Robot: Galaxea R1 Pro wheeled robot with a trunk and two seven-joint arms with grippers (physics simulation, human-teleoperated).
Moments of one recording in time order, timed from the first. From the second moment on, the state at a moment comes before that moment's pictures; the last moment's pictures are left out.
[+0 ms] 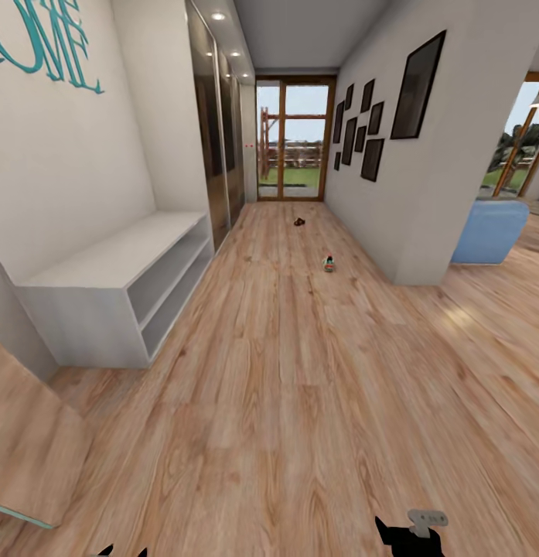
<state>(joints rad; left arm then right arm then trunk) -0.12 0.17 0.43 -0.47 0.09 -0.39 -0.79 -0.43 -0.17 0.07 -0.09 -0.24 -0.36 0.25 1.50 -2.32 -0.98</state>
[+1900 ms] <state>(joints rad) -0.12 0.17 0.43 -0.47 0.09 -0.39 -0.79 -0.43 -0.16 0.07 -0.09 -0.24 -0.36 0.25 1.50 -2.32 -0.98</state>
